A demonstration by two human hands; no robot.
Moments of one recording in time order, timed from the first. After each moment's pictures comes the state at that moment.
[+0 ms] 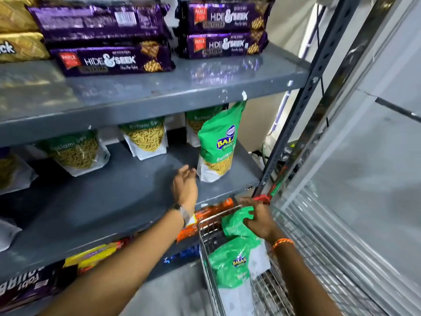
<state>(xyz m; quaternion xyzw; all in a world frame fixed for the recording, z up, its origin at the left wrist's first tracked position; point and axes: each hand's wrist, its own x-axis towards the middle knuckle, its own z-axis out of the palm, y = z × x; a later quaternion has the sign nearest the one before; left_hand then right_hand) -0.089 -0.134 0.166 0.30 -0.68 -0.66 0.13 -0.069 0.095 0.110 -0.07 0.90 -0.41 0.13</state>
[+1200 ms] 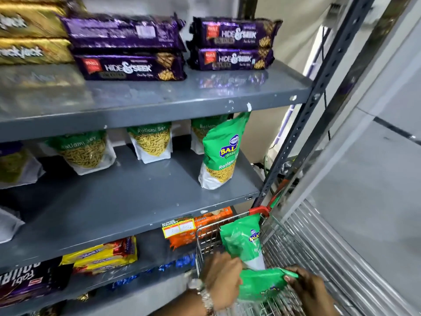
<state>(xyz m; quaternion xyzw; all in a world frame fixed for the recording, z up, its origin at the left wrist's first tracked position) 0.077 -0.044 0.158 -0.12 -0.97 -0.16 -0.16 0.073 0.189 0.118 0.04 0.83 -0.55 0.09</state>
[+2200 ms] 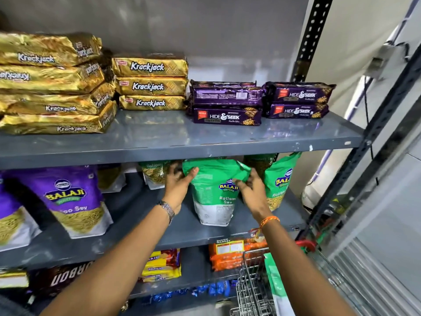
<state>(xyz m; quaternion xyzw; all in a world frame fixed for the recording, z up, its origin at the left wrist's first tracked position) -0.006 -0.315 0.279 0.21 -0.61 -0.75 0.19 -0.087 -0.114 0.250 -0.15 0.76 -0.63 0.01</state>
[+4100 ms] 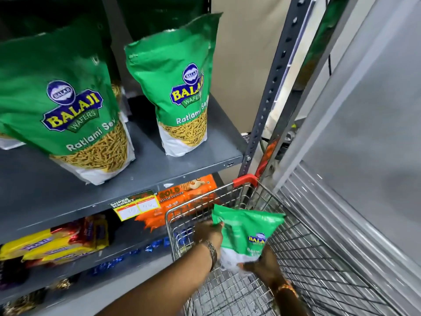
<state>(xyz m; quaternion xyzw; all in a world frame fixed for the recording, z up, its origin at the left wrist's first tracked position) -0.036 0.025 -0.064 0.41 -0.67 -0.62 -0.09 0.011 0.208 -0.116 0.10 0.75 -0.62 0.21</state>
